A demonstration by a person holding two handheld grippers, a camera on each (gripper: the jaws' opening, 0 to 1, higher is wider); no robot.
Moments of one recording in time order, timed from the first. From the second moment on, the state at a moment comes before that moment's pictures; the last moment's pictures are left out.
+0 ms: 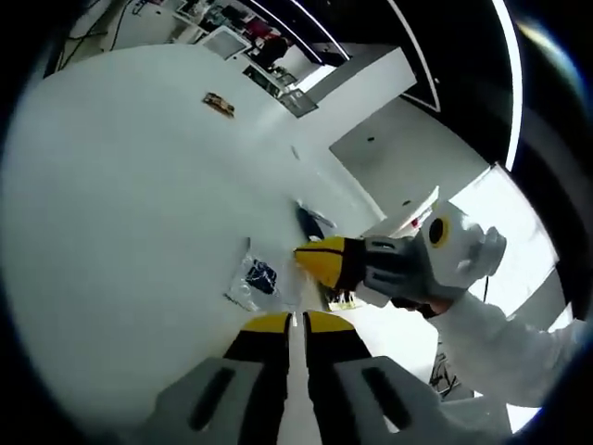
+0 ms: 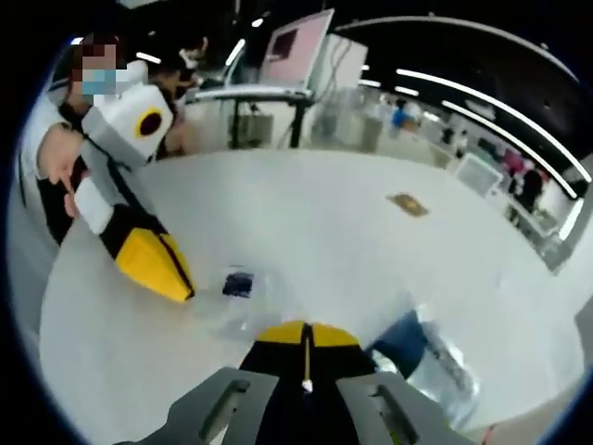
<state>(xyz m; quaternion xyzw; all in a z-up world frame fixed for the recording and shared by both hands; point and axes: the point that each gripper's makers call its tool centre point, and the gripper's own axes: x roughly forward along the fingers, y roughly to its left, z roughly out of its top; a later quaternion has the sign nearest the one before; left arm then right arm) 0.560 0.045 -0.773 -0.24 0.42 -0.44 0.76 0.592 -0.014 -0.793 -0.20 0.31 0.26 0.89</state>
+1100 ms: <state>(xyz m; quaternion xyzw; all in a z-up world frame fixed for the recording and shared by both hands) 0.614 0.067 -0.791 -0.09 0.37 -0.44 0.81 0.551 0.023 -0.788 -0.15 0.31 0.25 0.90</state>
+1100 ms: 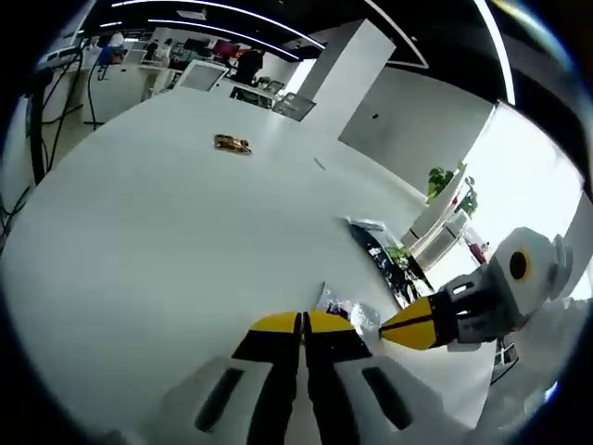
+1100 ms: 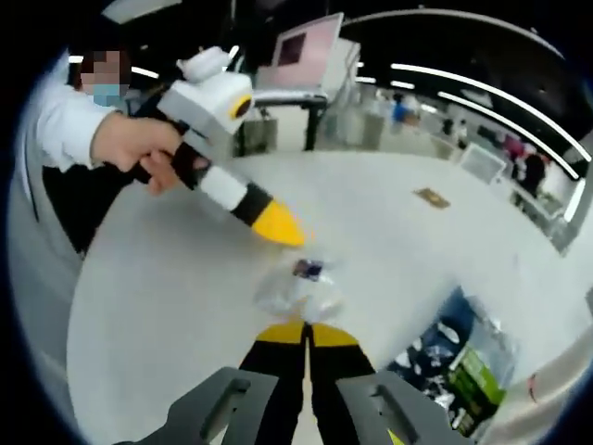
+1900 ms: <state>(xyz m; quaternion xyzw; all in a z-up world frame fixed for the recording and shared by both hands) 0.593 0.049 -0.789 -0.10 0.38 -0.46 0.79 0.568 -0.015 -0.790 -0.19 0.32 0.20 0.91</state>
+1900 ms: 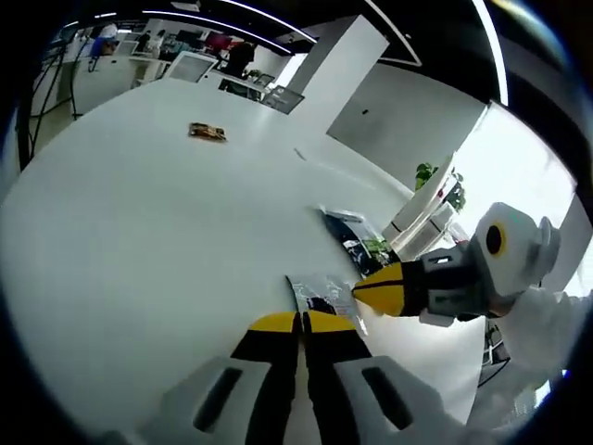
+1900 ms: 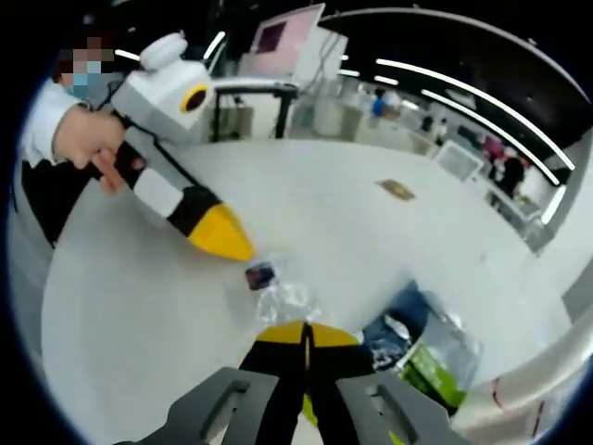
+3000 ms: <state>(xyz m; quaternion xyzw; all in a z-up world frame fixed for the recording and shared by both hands) 0.598 0.061 -0.766 -0.10 0.35 -0.47 0.80 0.570 -0.018 -0.759 -0.18 0.29 0.18 0.92</state>
